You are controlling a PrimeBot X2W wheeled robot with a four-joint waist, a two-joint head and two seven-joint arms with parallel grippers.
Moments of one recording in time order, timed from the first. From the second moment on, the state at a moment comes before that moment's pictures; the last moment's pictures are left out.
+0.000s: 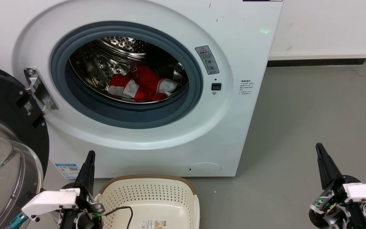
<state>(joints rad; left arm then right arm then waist) -0.11 0.05 0.11 0.25 -1.61 -0.13 0.11 -0.10 -0.05 -0.11 0.25 1.62 0.13 0.11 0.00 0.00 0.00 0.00</state>
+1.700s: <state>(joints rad) -0.08 0.05 0.06 0.17 -1.25 -0.13 0.01 -0.04 -0.05 -0.11 0.16 1.21 0.13 0.01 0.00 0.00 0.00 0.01</state>
